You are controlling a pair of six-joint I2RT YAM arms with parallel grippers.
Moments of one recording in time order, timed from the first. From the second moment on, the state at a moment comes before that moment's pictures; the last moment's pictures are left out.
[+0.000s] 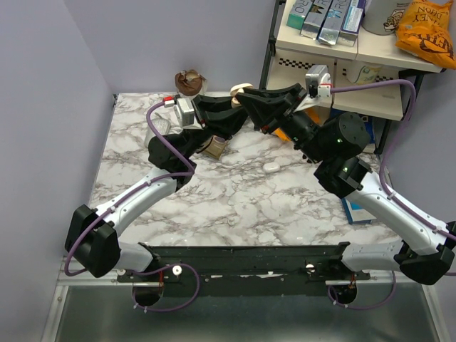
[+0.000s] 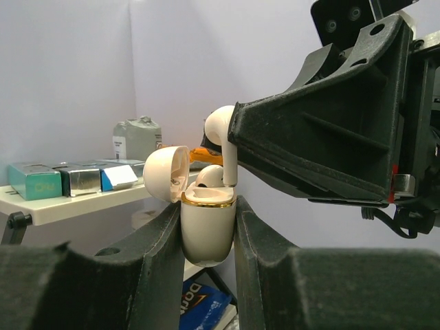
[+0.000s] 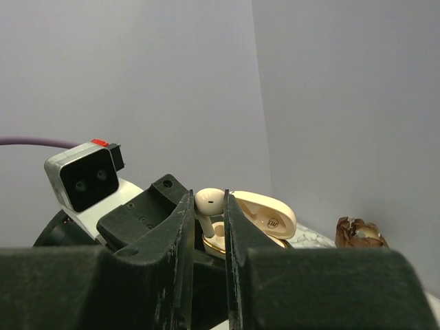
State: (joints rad) left arm -0.64 1.35 1.05 1.16 0.42 -0.40; right arm 0.89 1.22 1.41 0.29 -0.03 0.14
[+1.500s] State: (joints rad) left arm -0.64 1.31 1.02 1.15 0.46 -0.39; right arm 0.89 1.23 1.44 0.20 -0.04 0.10
